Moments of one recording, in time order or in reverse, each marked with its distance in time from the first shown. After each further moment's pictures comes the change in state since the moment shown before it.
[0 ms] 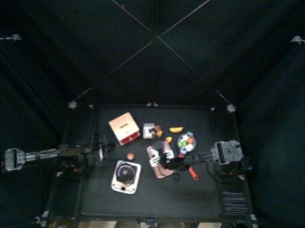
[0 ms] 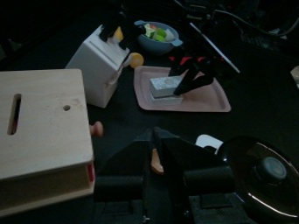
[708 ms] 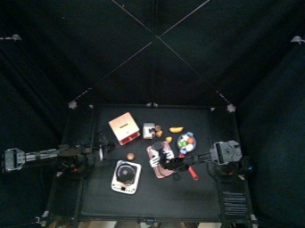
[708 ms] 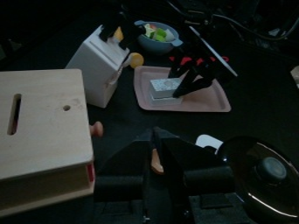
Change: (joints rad) left arm 0.000 0.000 0.002 0.000 0.000 0.000; right arm -0.006 0.017 -0.002 0.006 0.000 0.000
